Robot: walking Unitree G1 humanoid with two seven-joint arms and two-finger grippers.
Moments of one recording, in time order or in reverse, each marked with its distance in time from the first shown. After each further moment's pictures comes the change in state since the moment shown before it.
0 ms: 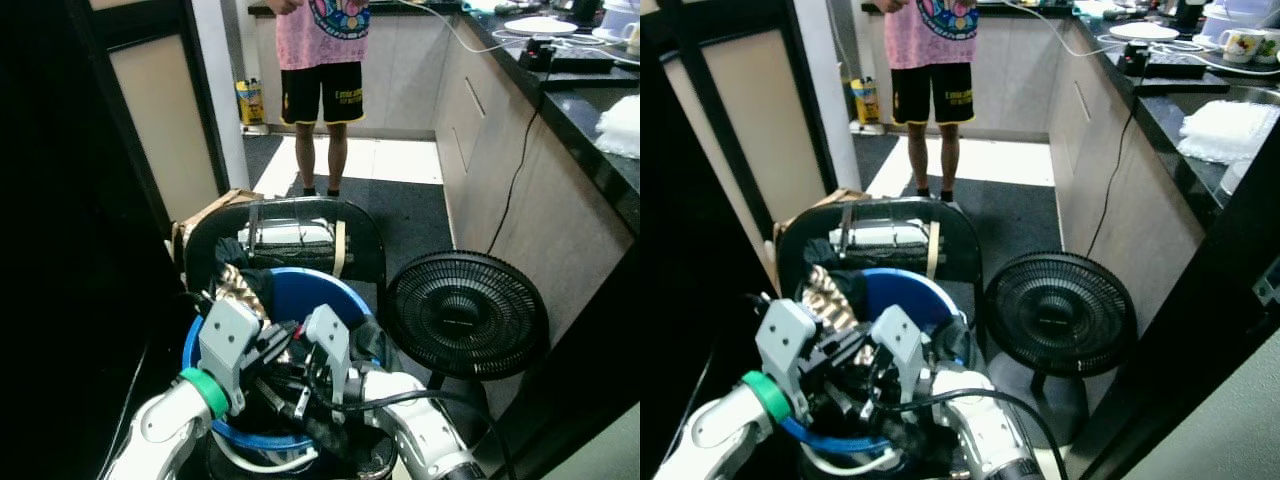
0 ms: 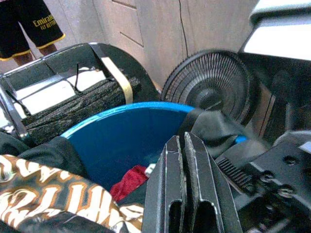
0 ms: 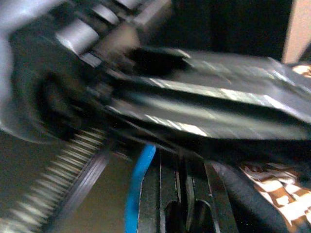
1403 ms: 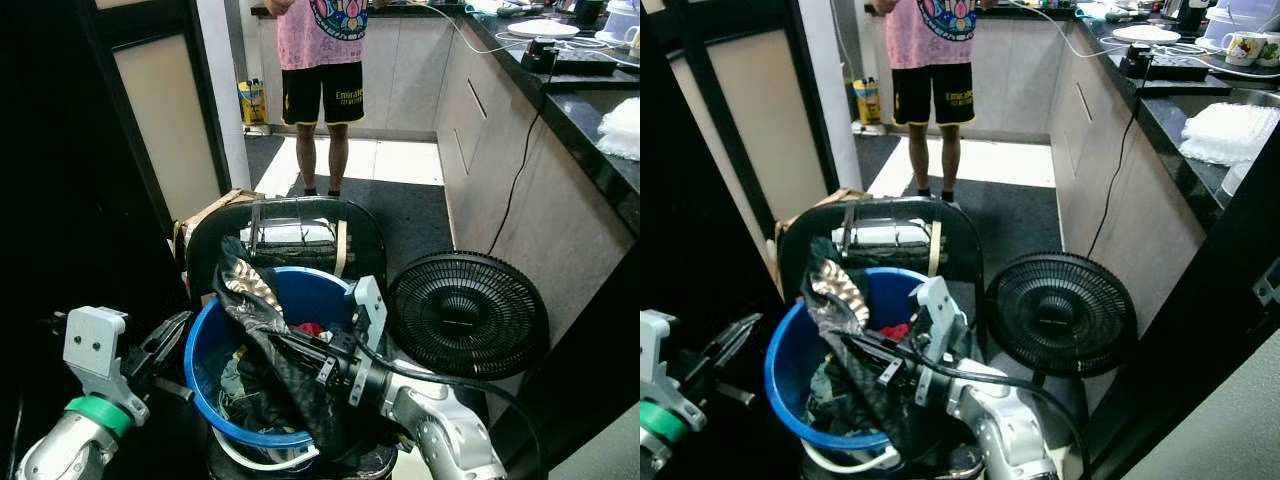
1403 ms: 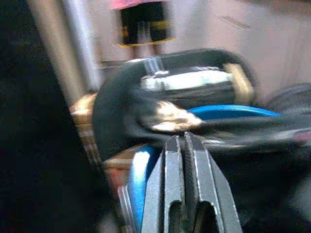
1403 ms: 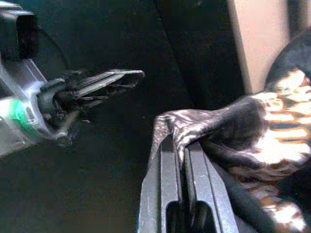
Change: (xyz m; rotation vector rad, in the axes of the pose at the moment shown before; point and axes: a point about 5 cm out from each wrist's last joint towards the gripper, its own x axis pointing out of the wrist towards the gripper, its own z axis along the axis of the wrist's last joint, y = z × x) left arm -0.084 0.062 -0.003 -0.130 -0.059 0.488; right arm -0.028 -0.010 0.026 0.139 -0.188 -0.208
